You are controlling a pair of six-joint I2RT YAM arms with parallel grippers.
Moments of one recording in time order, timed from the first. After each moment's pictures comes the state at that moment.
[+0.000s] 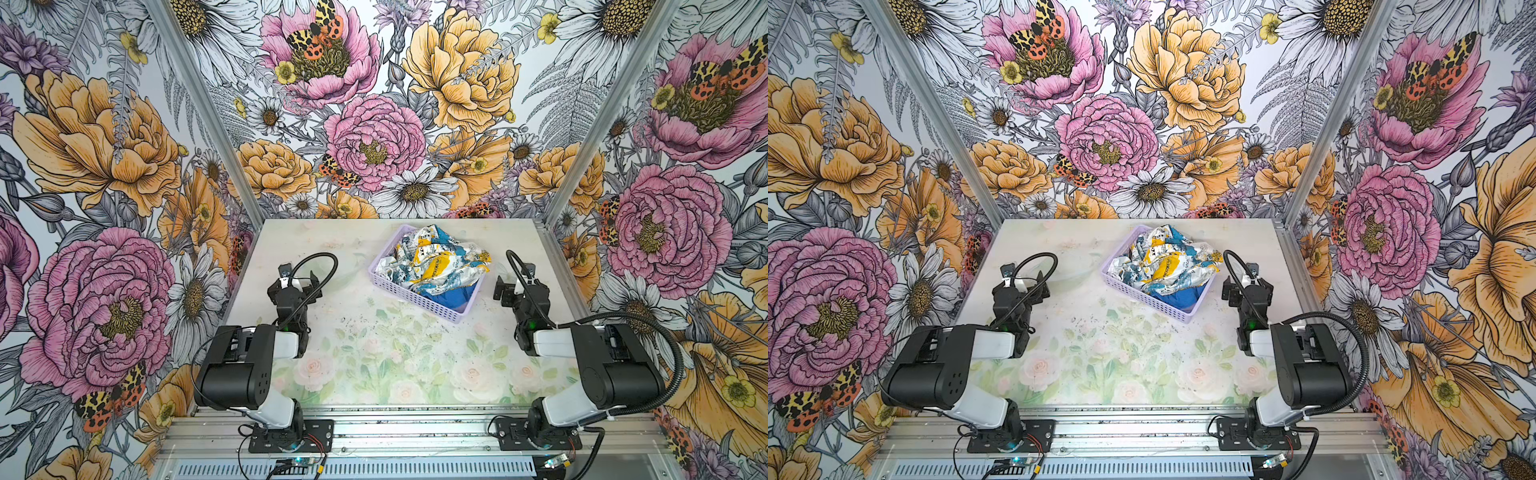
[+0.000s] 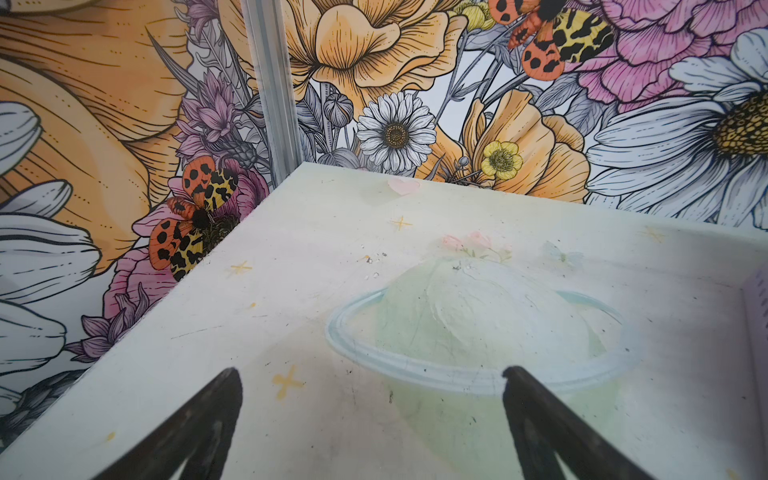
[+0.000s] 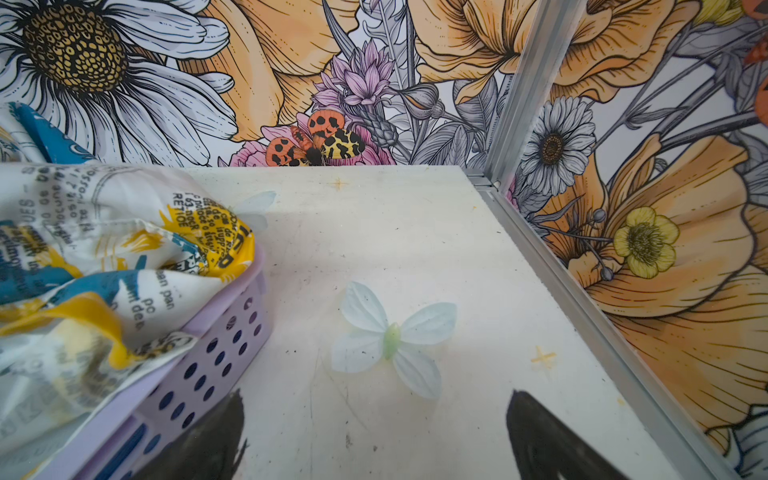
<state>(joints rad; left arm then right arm) -0.01 1.54 0.37 0.98 -0.25 -0.08 0.00 1.53 0.38 0.85 0.16 -0.01</state>
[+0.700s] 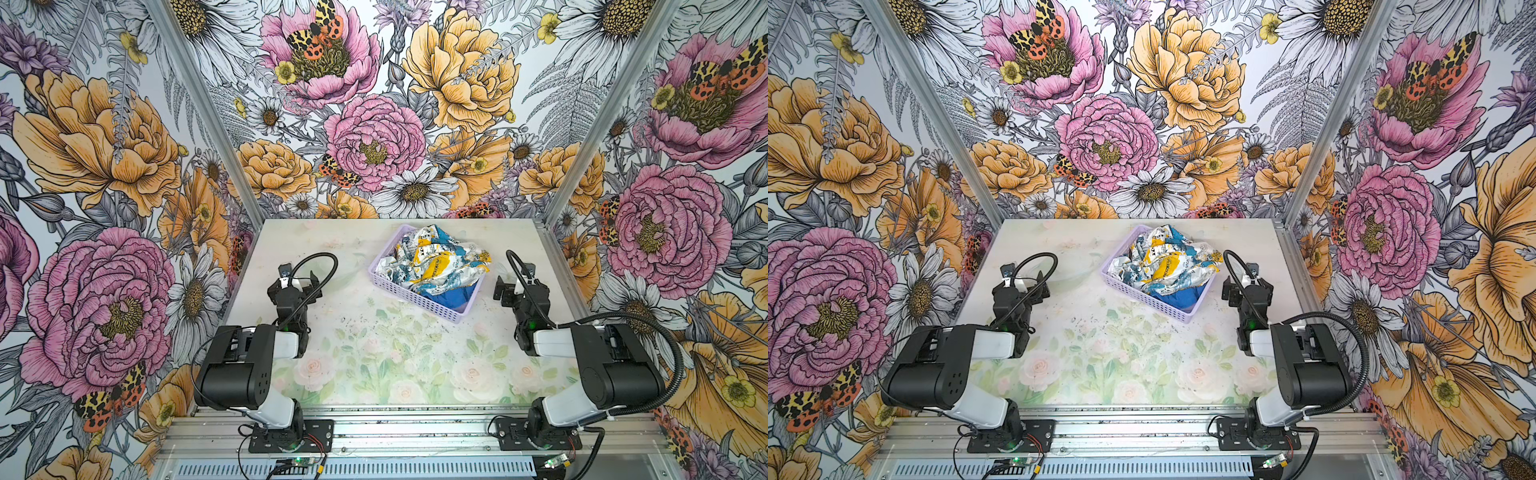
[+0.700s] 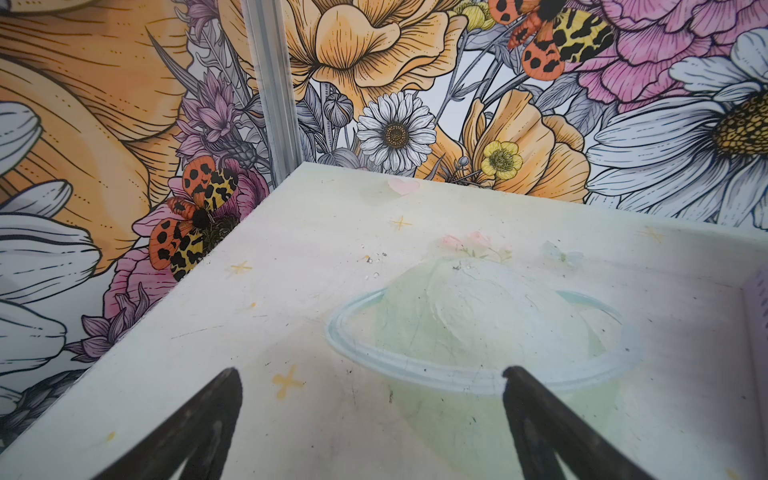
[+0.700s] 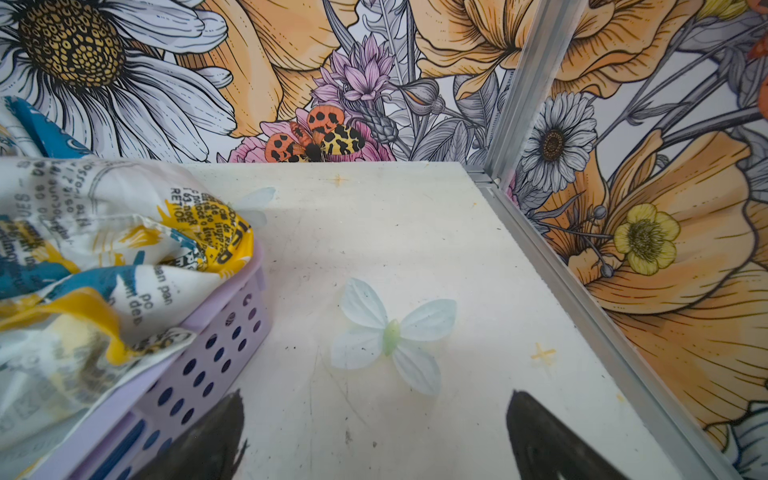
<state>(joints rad) -0.01 1.52 0.37 0.95 -0.25 -0.08 0.01 1.49 0.39 0.76 0.16 -0.01</state>
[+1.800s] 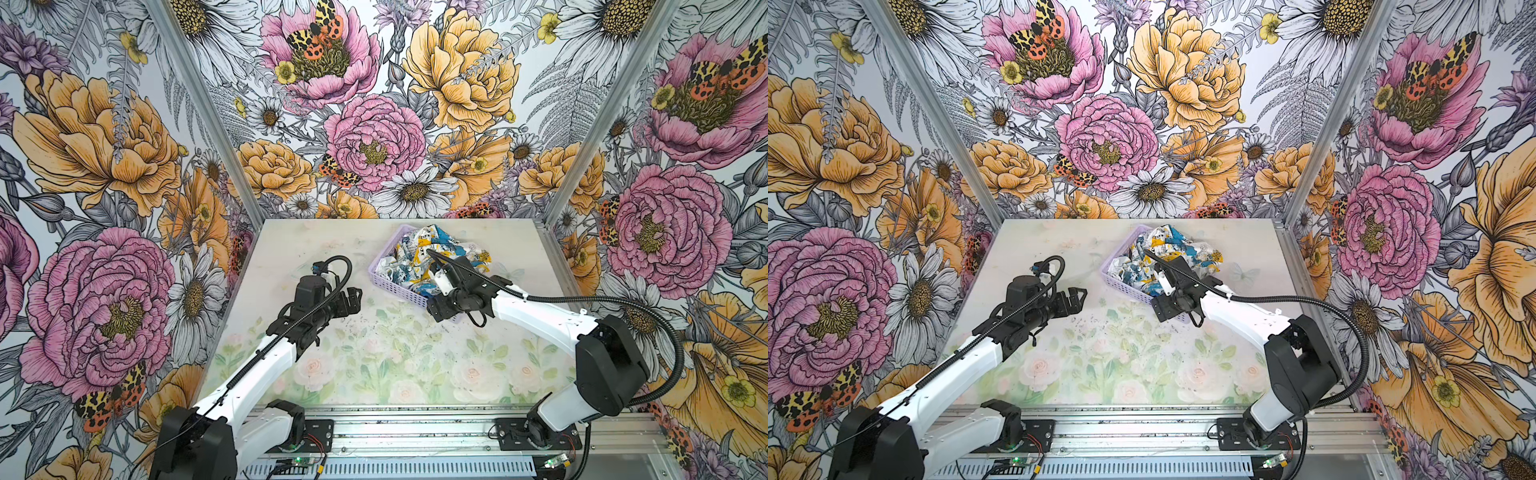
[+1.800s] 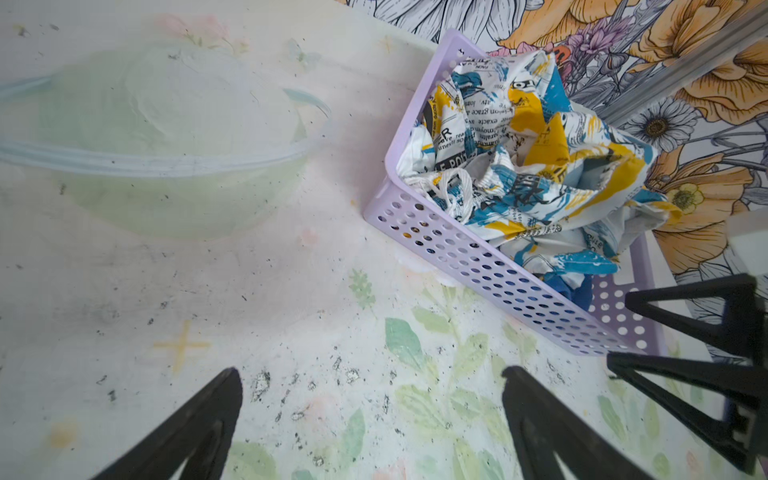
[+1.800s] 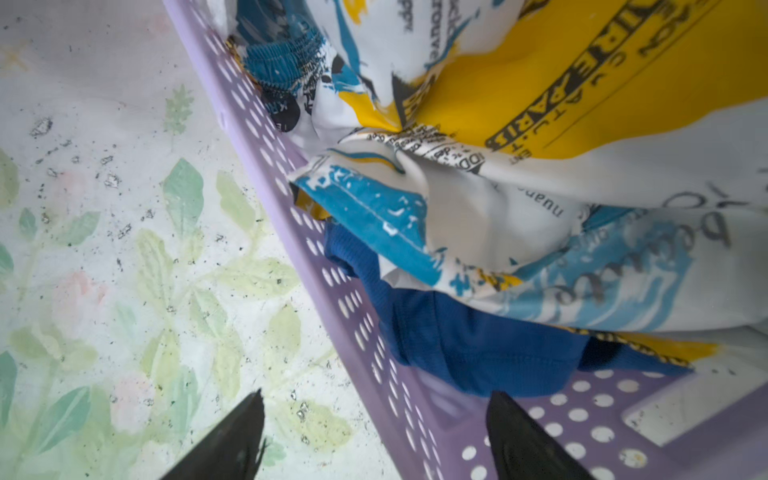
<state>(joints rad) -0.33 1.06 0.62 -0.17 0.09 -0.45 0.58 1.59 1.10 -0.57 -0.02 0.04</state>
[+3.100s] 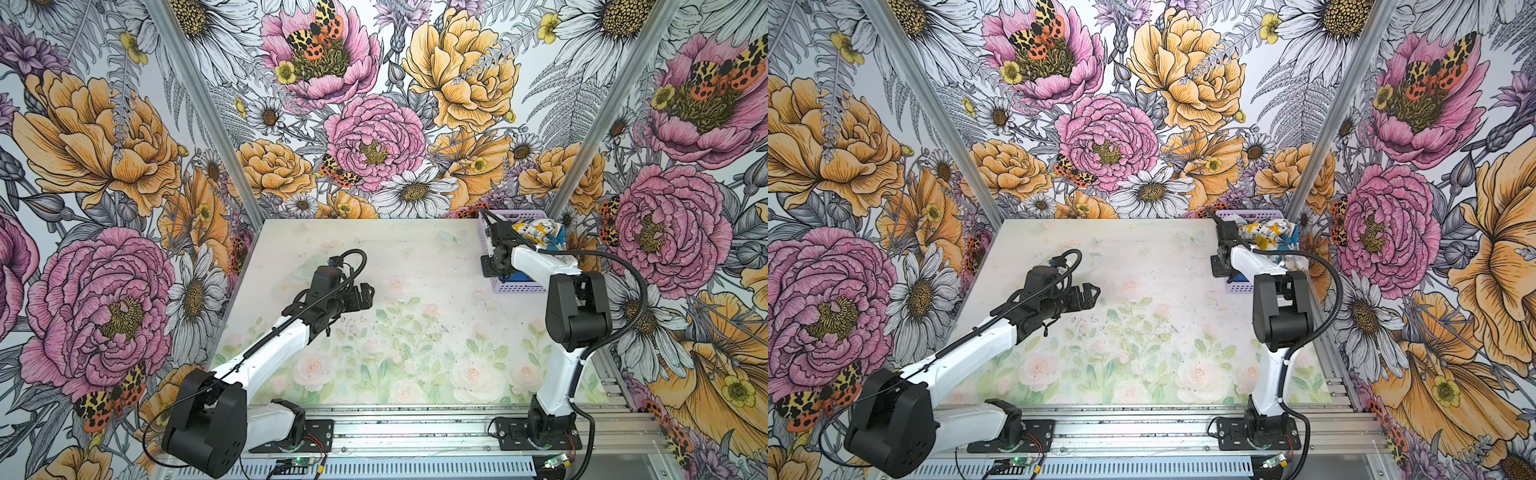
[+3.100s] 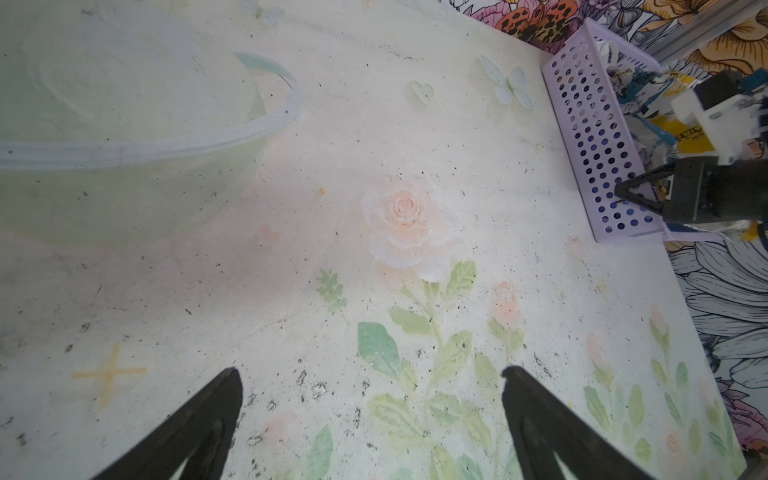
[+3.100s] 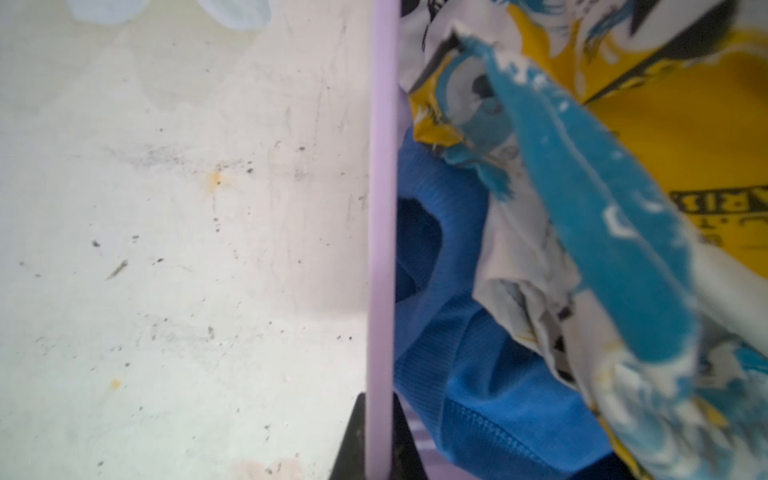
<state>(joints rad) -0.38 1.25 0.75 -0.19 0.11 -0.47 0.07 2.00 1.50 -0.64 0.15 -0.01</state>
